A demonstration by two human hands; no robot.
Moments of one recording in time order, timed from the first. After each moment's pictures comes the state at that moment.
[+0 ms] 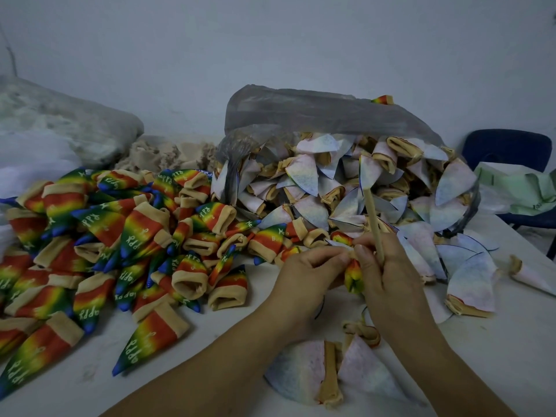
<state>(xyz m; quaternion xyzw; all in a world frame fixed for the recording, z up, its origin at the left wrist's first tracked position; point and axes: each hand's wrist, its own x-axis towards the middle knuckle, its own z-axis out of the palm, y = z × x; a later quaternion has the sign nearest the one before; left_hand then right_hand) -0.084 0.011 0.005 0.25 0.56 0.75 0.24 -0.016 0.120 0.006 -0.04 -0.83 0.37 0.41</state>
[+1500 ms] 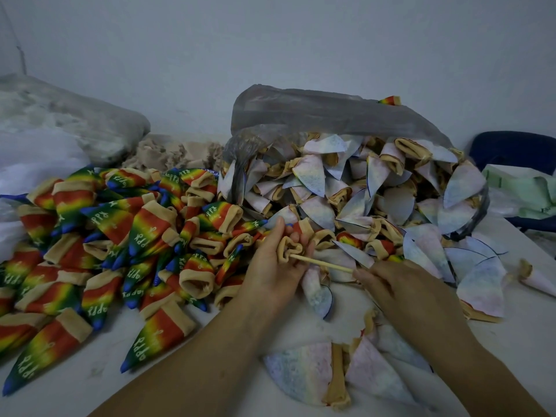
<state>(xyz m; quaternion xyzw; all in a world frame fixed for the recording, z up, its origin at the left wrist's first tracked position) -0.135 -0.007 0.001 0.02 0.28 0.91 0.31 -0.002 0.144 0.001 -0.09 -0.95 0.10 0.29</state>
